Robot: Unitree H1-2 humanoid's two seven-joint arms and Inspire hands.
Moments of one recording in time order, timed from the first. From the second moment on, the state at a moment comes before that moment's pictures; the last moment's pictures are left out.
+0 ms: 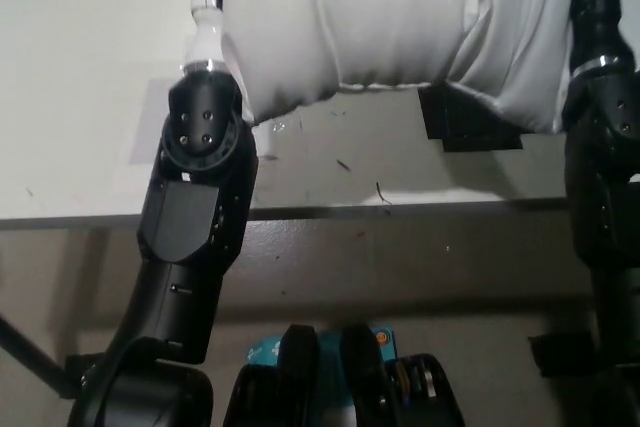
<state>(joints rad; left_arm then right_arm) -0.95 -0.02 0.05 0.41 -0.06 -0.06 0.22 -0.87 -0.11 -0.11 0.26 0.05 0.16 -0.10</state>
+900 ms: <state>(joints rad) -0.87 0.00 0.05 0.73 -0.02 -0.09 0.24 -0.84 -0.10 -0.03 0.60 -0.02 0.11 -0.11</state>
